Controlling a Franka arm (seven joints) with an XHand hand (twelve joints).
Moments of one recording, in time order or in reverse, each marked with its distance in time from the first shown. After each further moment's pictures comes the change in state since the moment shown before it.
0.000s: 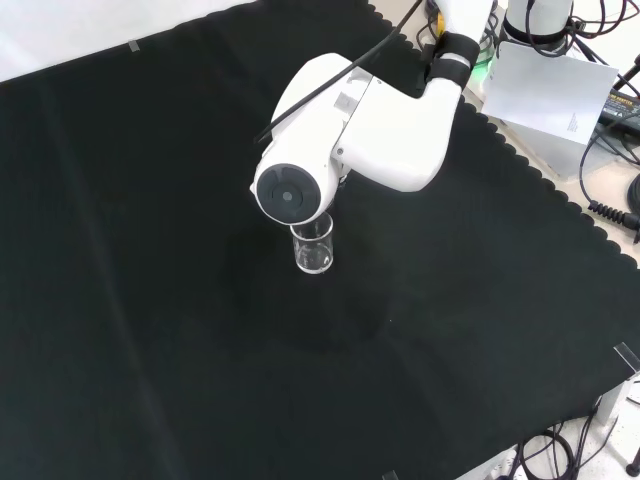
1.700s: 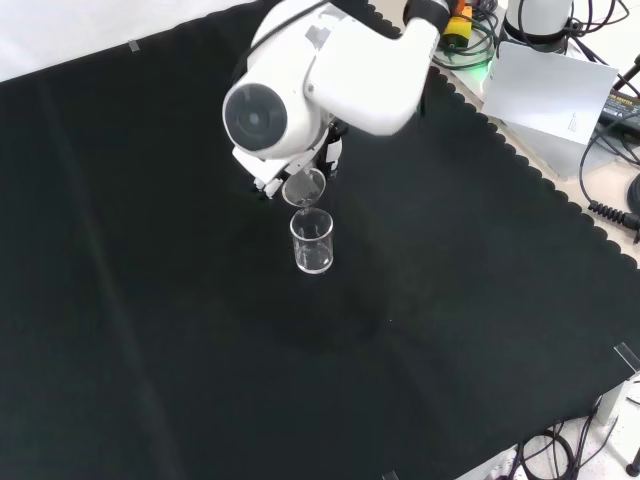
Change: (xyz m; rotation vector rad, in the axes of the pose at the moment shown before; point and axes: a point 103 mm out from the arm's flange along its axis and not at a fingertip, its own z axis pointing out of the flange) arm -0.029 -0.003 0.017 -0.103 0.202 -0.040
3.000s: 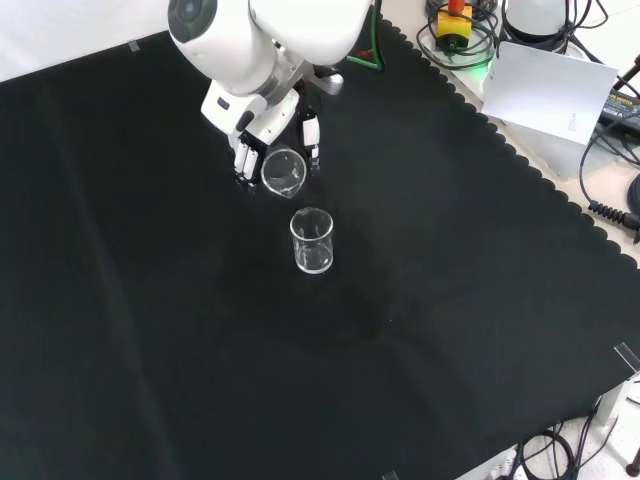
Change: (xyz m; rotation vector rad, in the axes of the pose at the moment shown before) arm -0.037 0.014 0.031 -0.157 0.351 -0.107
